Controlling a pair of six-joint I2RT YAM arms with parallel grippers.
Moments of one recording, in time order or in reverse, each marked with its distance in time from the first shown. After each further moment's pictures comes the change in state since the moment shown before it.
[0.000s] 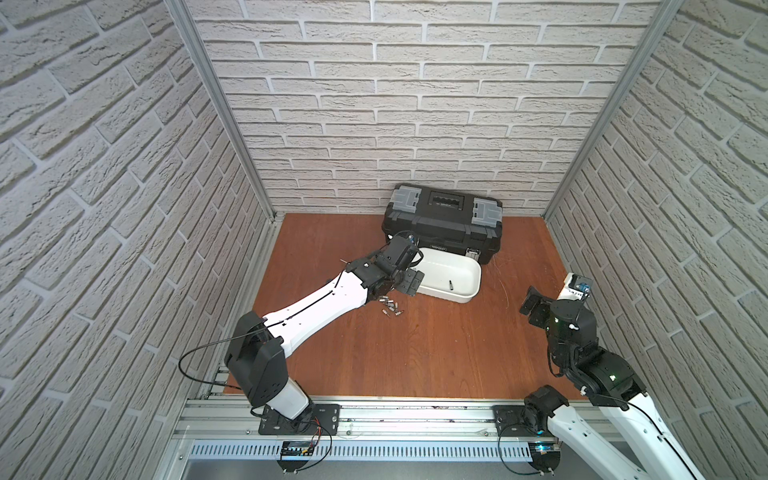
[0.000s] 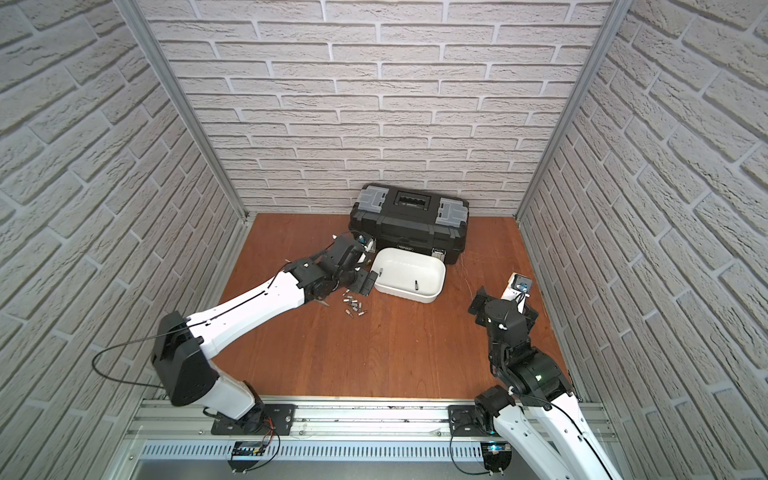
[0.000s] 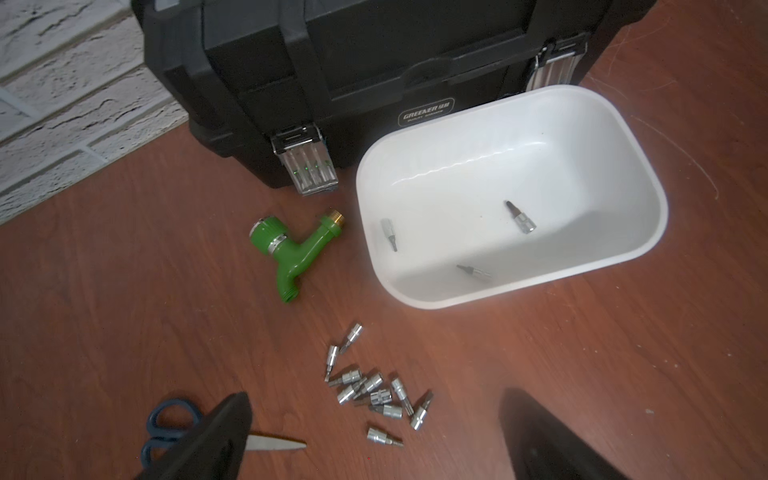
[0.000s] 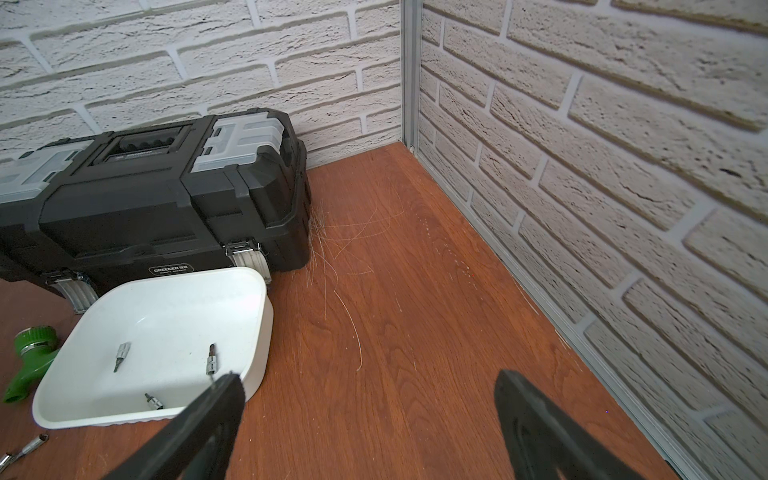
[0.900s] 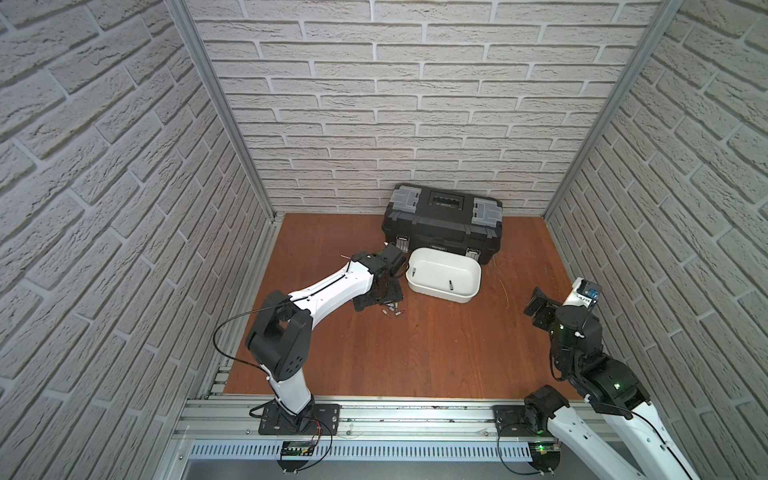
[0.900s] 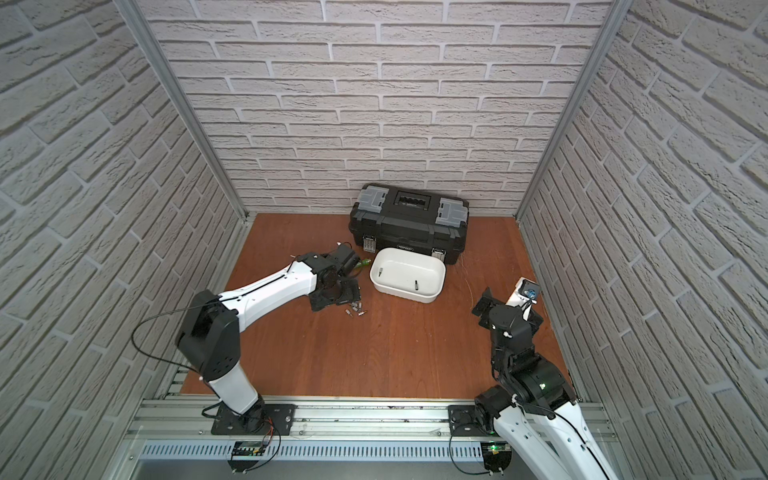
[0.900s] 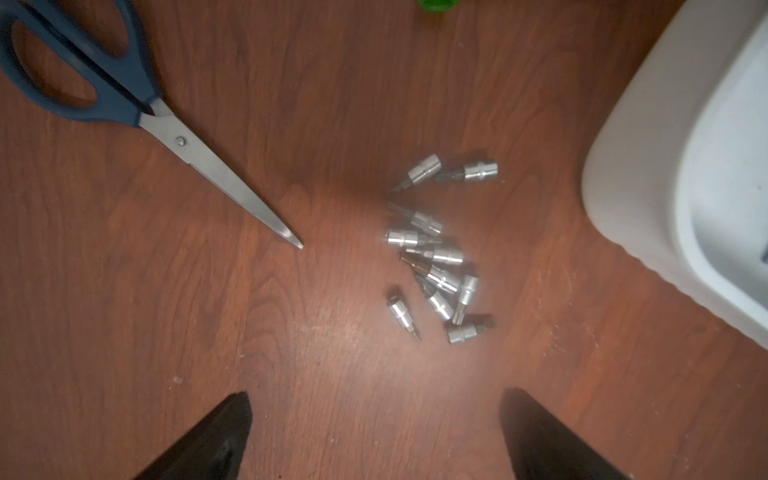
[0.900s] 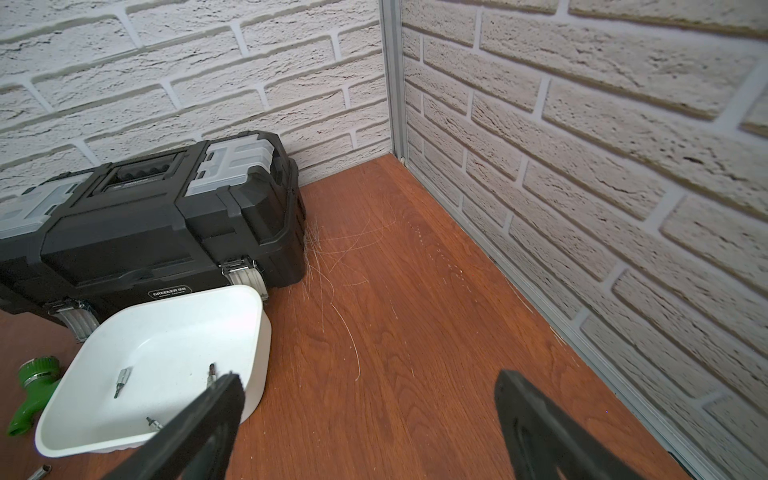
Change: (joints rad) left arm 0.120 0.212 0.025 -0.353 0.153 -0.755; right arm 0.000 -0.064 -0.026 0.006 0.042 0.032
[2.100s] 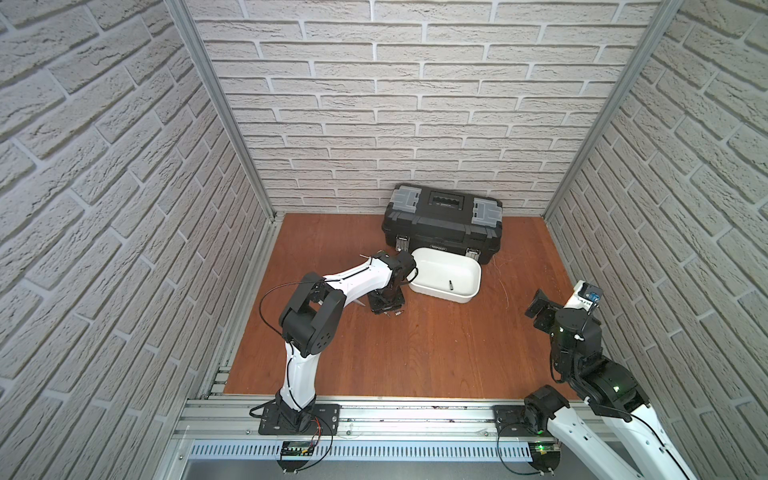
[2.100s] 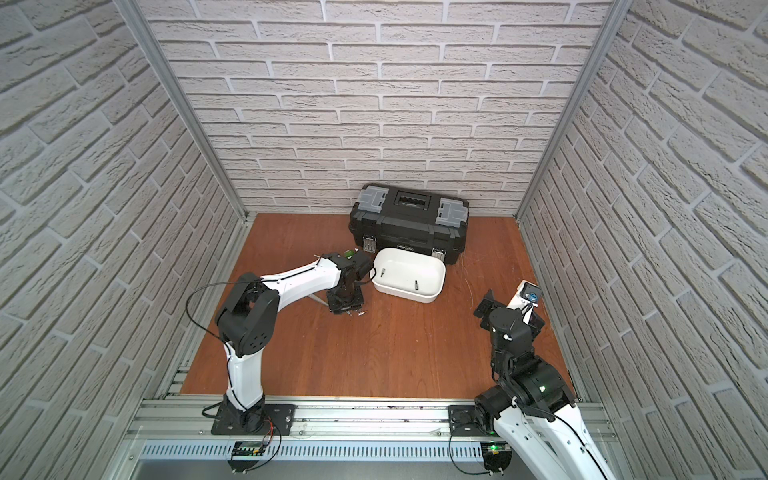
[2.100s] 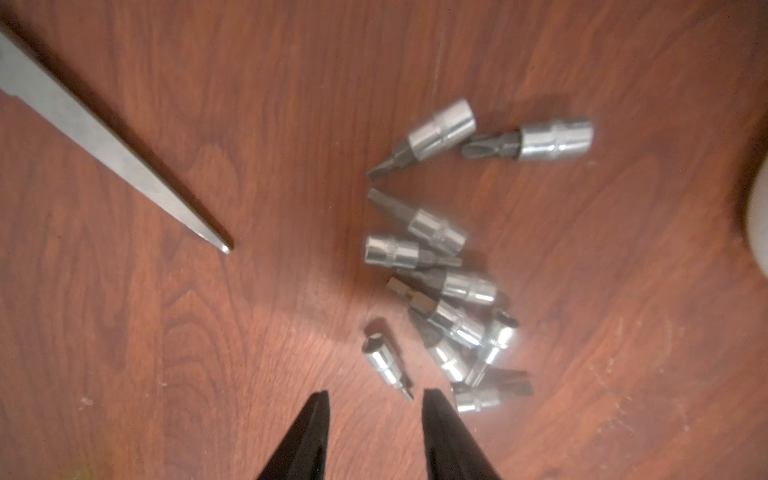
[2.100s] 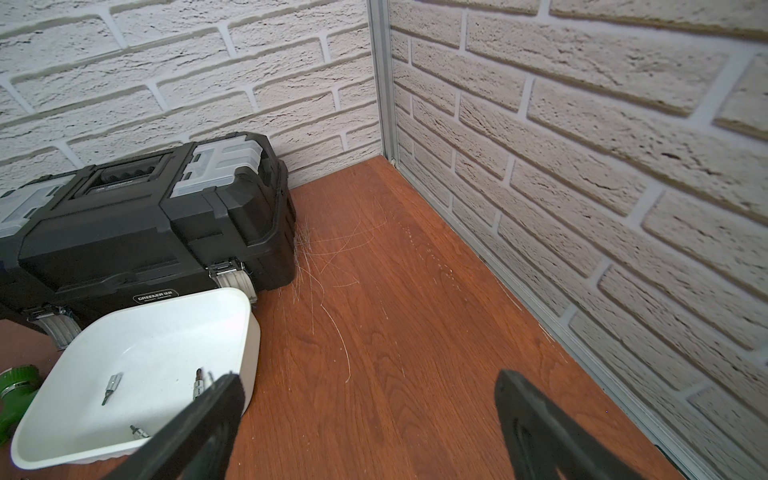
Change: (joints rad) left arm -0.015 0.227 0.101 -0.034 0.062 -0.061; right arm 0.000 -0.020 -0.024 0.000 0.027 0.000
